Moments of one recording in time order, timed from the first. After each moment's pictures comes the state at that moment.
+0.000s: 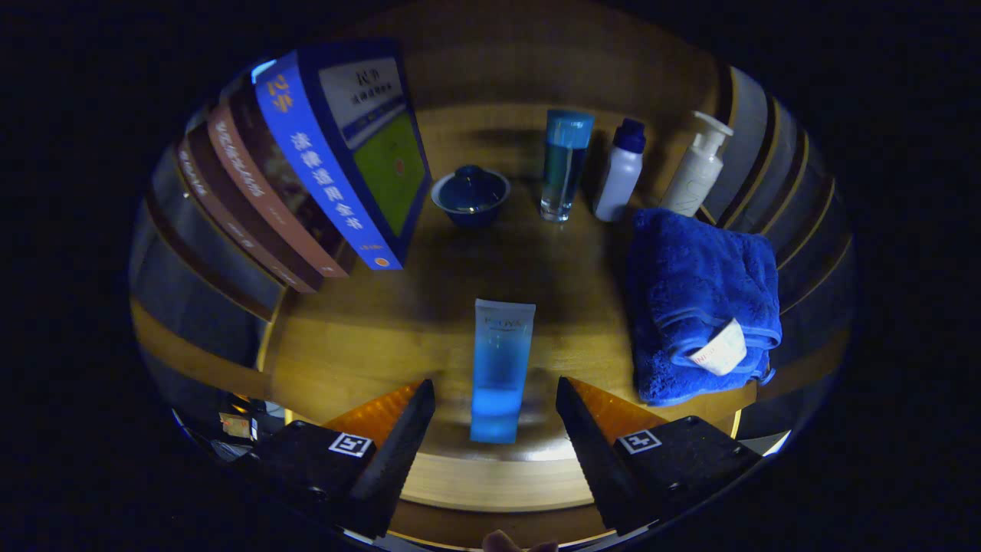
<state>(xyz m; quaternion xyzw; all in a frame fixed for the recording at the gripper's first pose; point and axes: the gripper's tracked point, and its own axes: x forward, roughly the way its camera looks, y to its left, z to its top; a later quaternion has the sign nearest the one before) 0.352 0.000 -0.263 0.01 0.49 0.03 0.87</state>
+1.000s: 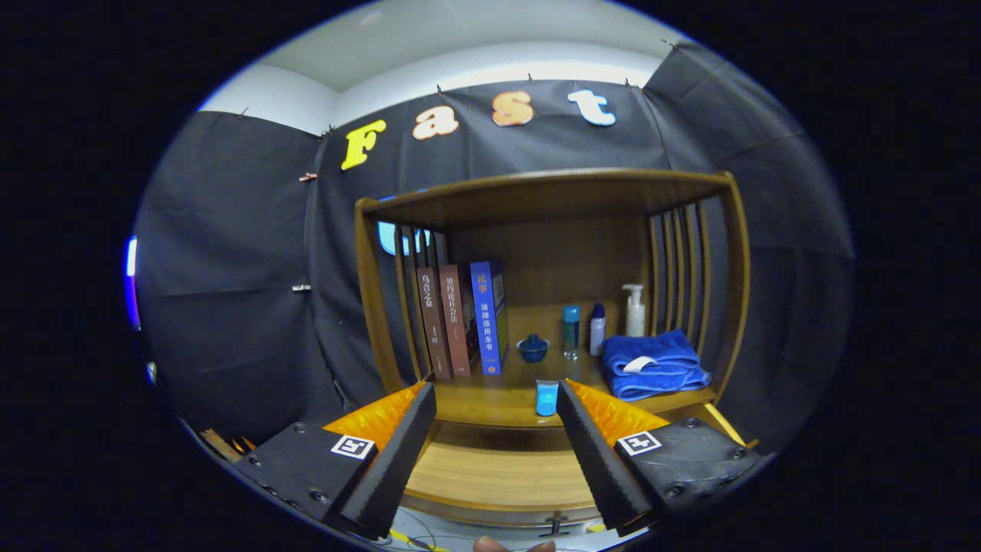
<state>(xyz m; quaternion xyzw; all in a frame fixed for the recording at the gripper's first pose) 0.140 0.023 -0.110 0.03 0.04 0.09 0.99</state>
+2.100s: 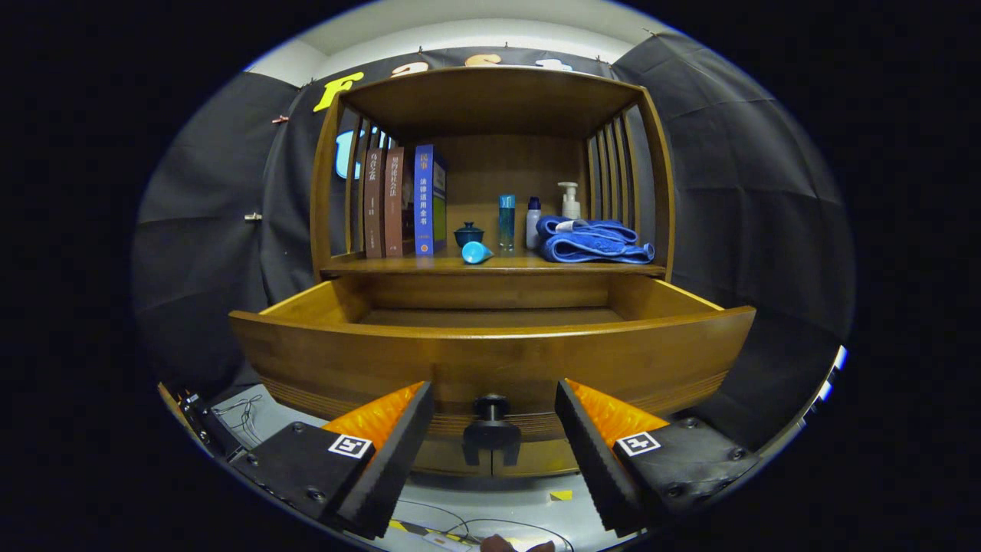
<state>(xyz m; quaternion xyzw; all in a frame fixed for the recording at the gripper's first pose) 0.096 -0.036 -0.340 -0.01 0.15 0.00 0.99</state>
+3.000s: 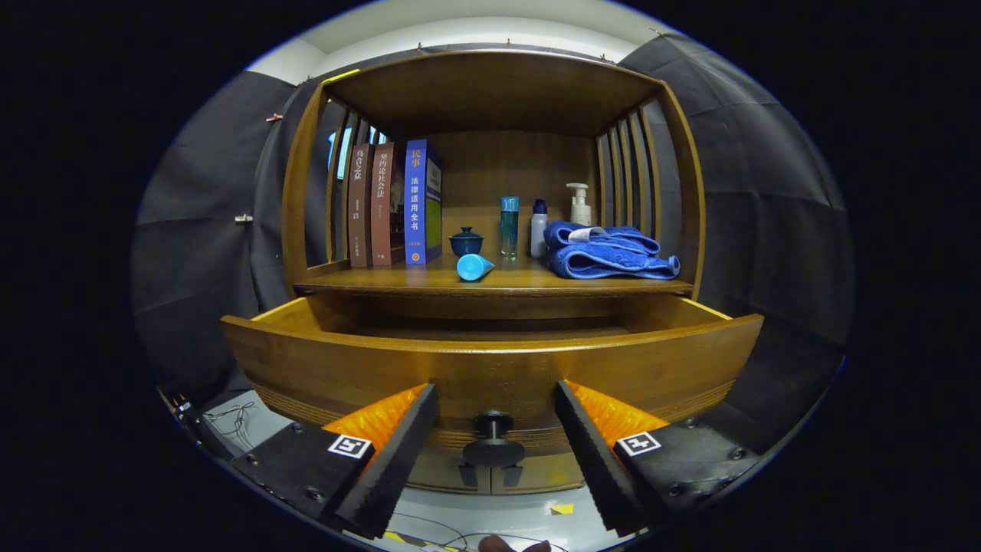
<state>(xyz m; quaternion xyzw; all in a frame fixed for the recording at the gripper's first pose) 0.175 -0.036 -0.333 -0.01 0.14 0.00 0.99</state>
